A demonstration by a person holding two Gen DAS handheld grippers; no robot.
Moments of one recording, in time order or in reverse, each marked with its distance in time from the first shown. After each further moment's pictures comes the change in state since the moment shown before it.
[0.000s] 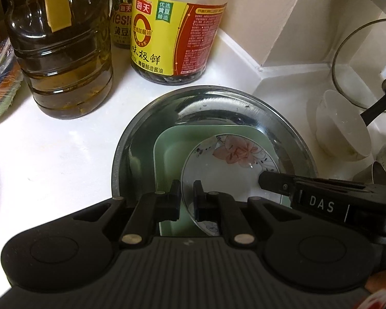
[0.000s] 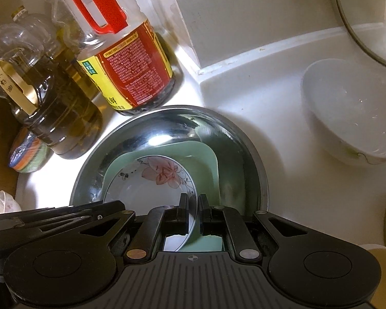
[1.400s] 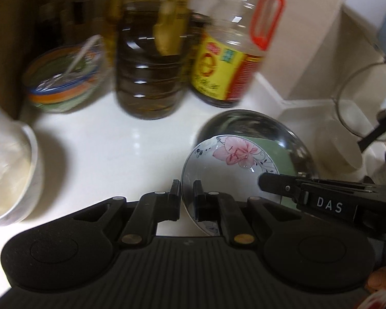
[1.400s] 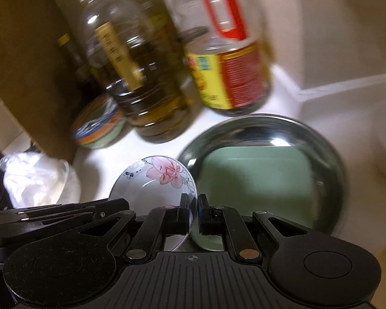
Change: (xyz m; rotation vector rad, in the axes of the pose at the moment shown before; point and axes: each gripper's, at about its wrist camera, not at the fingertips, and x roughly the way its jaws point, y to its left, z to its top) left arm -0.089 0.048 -0.041 -0.093 -0.139 0.030; right arm -0.034 0.074 -0.023 -0.161 -0.046 0.138
